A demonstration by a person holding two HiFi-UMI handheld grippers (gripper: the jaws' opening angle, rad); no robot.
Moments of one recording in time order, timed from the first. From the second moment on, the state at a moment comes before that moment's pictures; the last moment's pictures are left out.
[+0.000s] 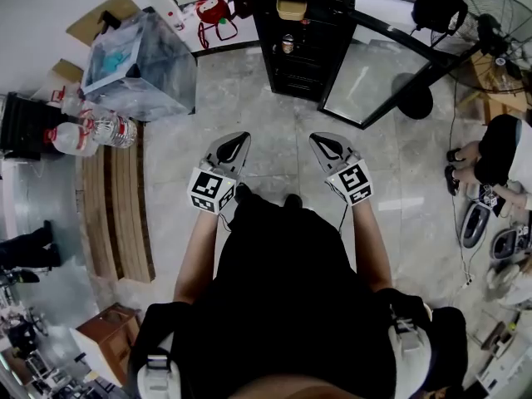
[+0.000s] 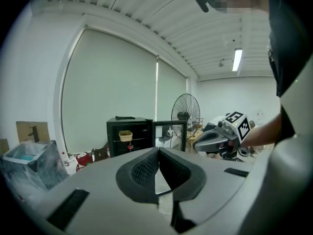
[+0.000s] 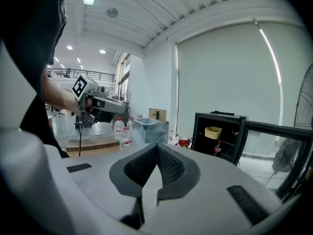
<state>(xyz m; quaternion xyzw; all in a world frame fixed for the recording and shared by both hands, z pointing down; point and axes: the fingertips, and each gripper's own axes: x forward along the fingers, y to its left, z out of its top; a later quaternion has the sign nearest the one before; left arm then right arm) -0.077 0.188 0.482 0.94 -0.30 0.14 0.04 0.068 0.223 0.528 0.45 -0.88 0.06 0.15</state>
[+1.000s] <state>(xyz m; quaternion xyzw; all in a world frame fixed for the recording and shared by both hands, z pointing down) -0.075 0.140 0.501 0.95 -0.26 0.14 0.06 0.064 0.182 0.540 0.47 -0.86 0.07 0.19</state>
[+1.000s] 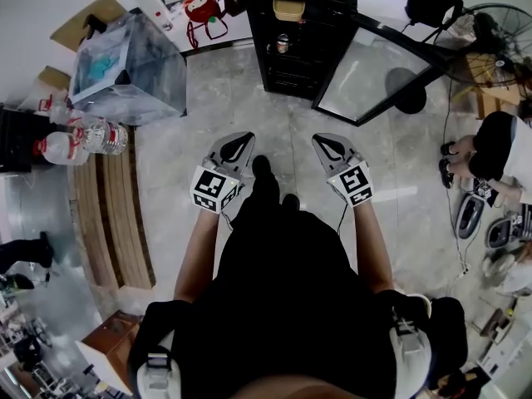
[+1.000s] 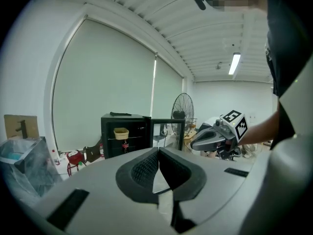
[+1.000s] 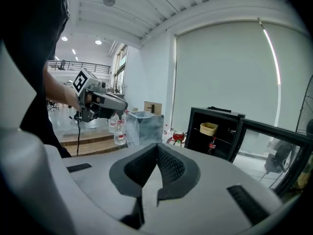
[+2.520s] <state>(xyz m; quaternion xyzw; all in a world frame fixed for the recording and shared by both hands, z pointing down) -0.078 -0.070 0.518 0.97 -0.19 0.13 0.07 0.038 -0.019 0.559 0.50 -0.83 0.08 0.23</state>
